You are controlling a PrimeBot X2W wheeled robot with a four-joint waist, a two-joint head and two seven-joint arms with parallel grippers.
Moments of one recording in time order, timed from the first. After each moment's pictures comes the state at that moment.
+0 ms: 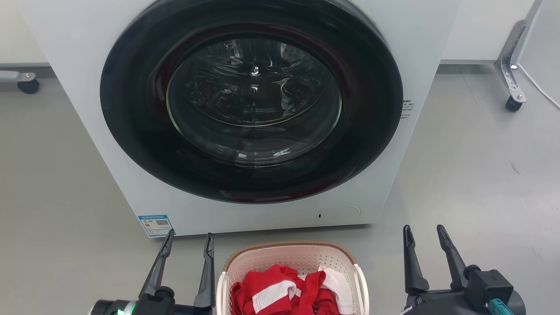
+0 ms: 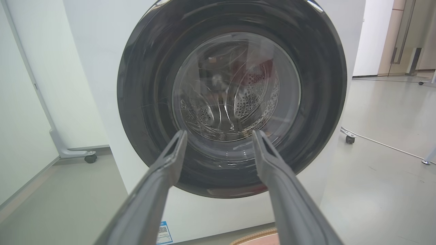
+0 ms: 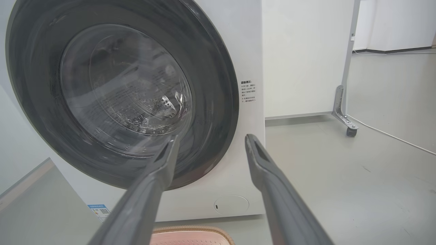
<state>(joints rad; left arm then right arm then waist) 0.05 0.08 -0.26 0.02 -0.11 0.12 -0.25 -0.02 -0.05 0.22 0.13 0.24 -0.10 -0.25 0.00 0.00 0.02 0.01</state>
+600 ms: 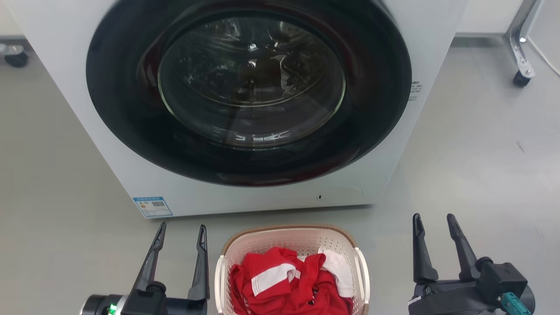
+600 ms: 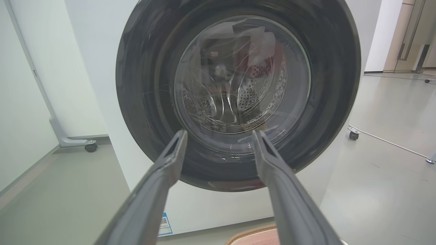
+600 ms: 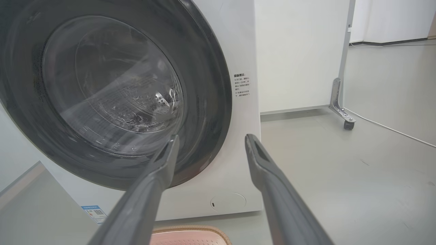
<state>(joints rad) 0.04 0.07 -0.23 -0.01 -0.12 0.12 -0.25 -0.03 -0.05 0.19 0.10 0.24 -0.08 -0.25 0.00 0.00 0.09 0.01</state>
